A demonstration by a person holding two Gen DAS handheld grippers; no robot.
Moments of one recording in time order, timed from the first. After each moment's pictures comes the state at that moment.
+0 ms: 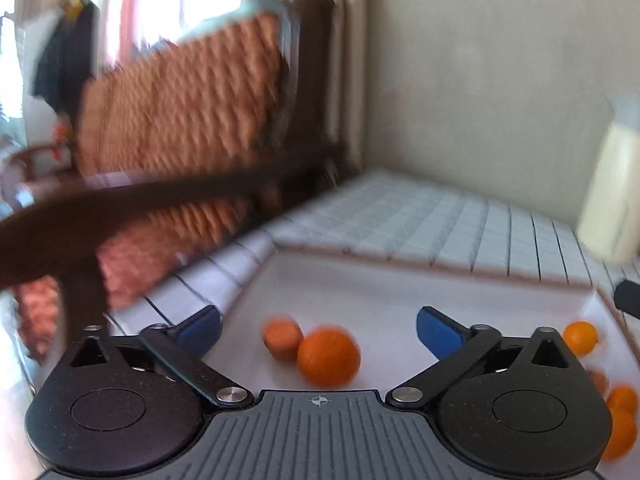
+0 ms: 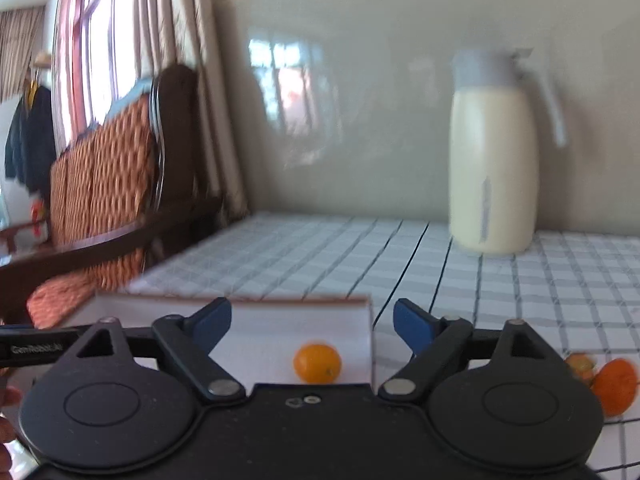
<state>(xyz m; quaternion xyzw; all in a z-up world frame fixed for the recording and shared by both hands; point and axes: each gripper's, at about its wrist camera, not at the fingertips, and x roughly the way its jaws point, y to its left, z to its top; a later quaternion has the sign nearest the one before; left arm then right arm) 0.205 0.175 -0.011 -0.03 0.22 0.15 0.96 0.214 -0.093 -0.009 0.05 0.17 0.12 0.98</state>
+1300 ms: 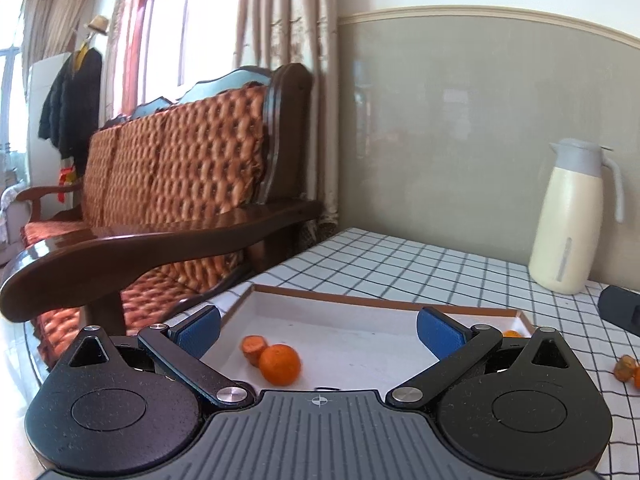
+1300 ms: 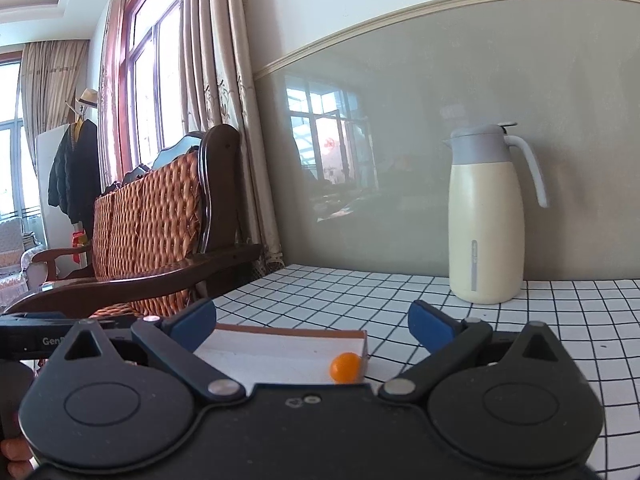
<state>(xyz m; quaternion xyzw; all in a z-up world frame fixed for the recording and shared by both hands) 0.141 0.115 0.019 -0.01 0.16 0.14 0.98 0.150 -0.136 0.017 0.05 0.11 0.18 0.98</state>
